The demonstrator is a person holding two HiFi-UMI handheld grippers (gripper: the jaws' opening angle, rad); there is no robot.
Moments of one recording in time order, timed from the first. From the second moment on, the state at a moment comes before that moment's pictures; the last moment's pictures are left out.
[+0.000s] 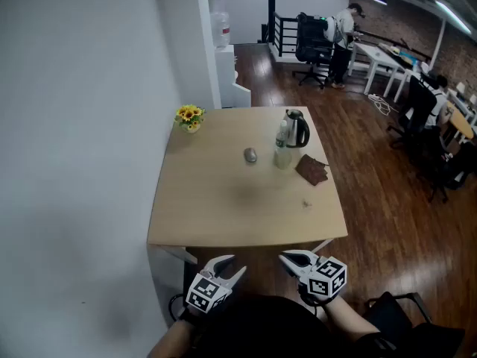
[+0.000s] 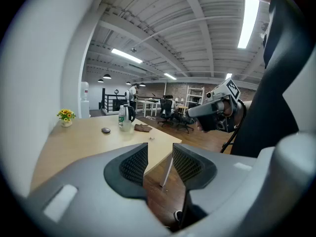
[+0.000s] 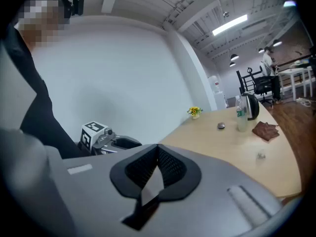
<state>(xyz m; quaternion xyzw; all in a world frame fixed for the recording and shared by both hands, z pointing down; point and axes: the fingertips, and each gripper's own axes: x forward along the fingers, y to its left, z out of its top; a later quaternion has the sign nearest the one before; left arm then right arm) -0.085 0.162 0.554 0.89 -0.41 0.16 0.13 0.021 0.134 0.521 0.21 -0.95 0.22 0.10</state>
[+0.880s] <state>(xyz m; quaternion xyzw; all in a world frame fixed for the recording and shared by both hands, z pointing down) -0.073 0.070 0.577 0.89 -0.40 0.18 0.14 0.032 0.047 0.548 0.21 -0.94 0.25 0.10</state>
